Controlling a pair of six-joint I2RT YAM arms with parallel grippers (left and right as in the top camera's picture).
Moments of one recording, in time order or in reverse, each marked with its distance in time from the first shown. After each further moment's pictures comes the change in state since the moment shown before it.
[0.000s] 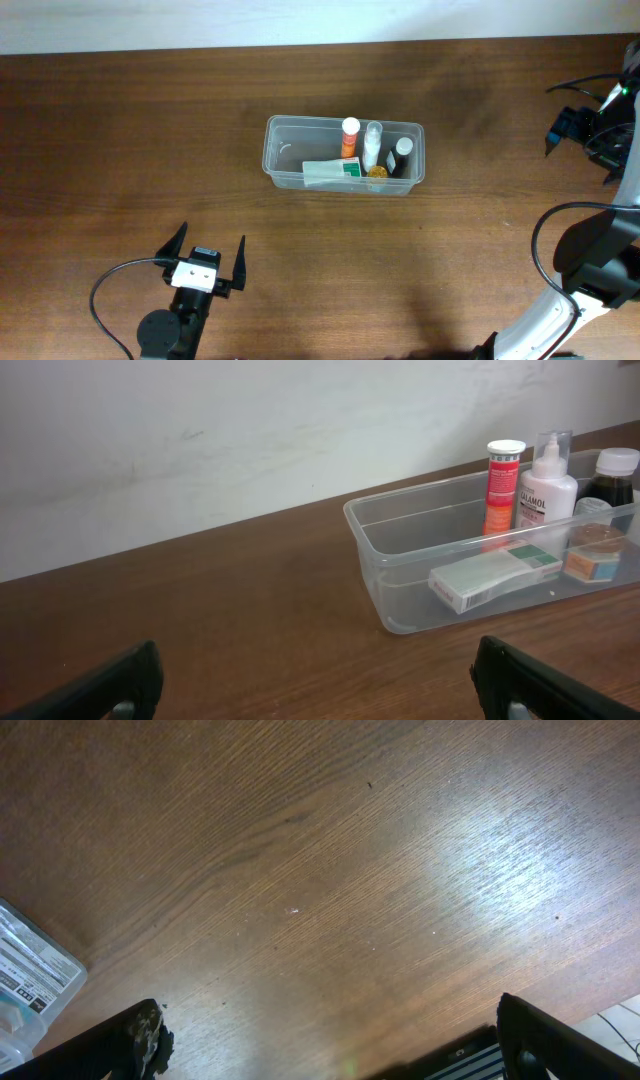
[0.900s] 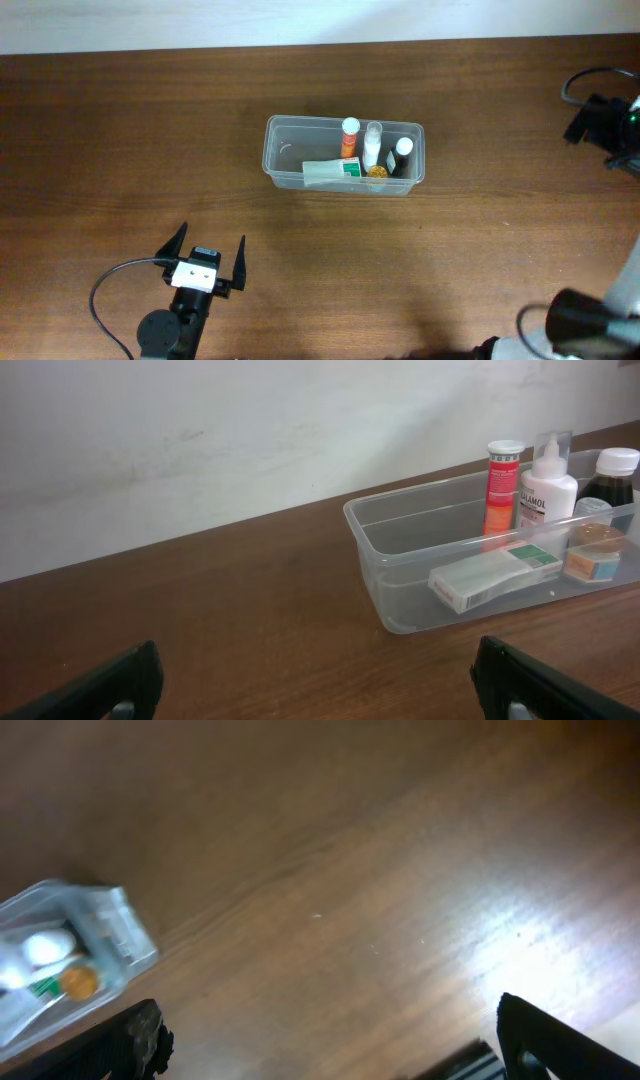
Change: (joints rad) left arm 0.000 0.000 0.000 0.000 0.000 0.000; right arm 0.067 -0.365 0.000 0.000 0.007 0.000
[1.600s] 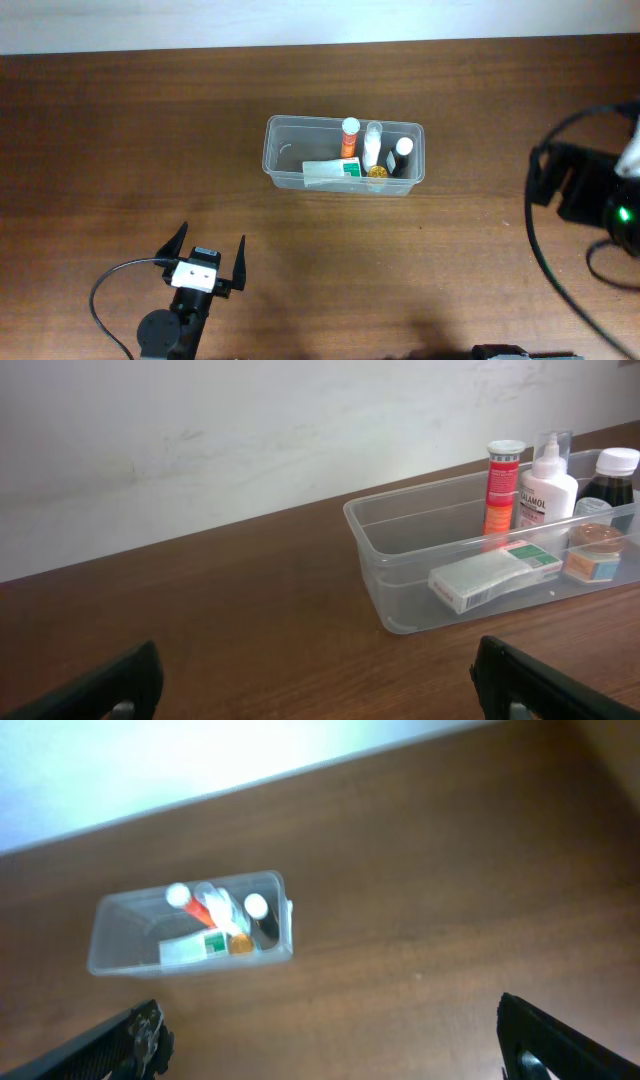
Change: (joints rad) left arm 0.000 0.000 0.000 0.000 0.000 0.000; right arm 0.336 -0.467 -0.014 0.073 -0.040 0.000
